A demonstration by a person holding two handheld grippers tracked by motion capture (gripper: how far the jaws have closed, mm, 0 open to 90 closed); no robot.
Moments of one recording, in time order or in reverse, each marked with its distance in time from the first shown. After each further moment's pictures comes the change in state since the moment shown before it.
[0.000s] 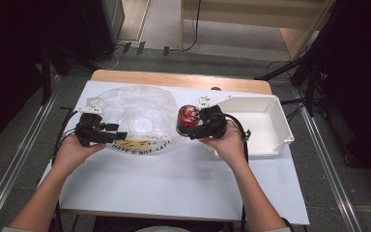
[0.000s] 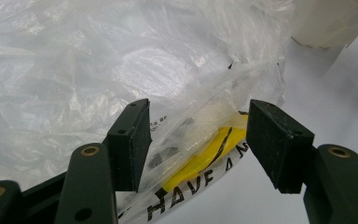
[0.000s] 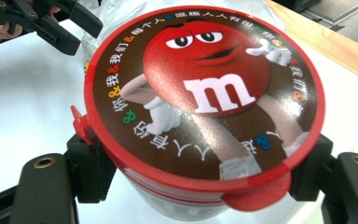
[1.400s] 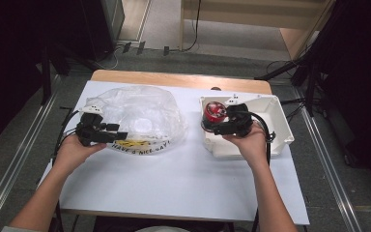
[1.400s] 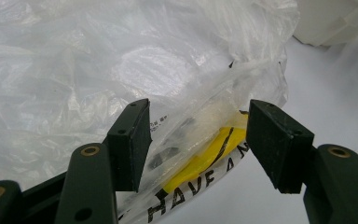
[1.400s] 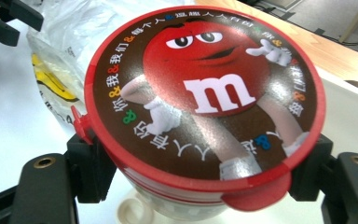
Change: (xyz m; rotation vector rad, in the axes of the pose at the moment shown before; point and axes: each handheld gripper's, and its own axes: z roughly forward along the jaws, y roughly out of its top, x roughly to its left) left arm 0.001 0.000 0.002 0.008 -0.003 0.002; right arm -0.042 -0.025 -0.046 -0.002 -0.127 0.082
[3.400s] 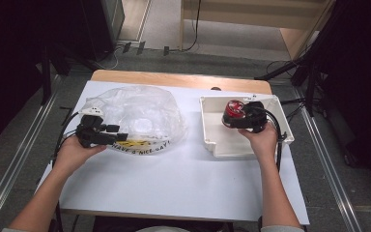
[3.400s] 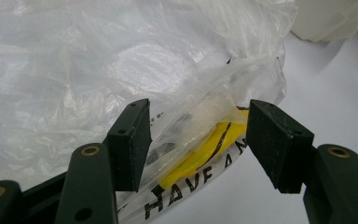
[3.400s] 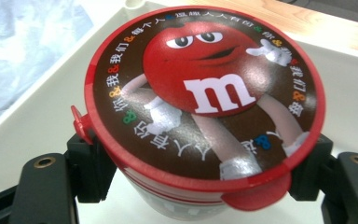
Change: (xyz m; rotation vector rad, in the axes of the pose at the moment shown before) left arm -0.003 -0.004 0.000 -0.004 0.003 0.013; right arm -0.072 -0.036 0.008 0.043 -0.192 0.163
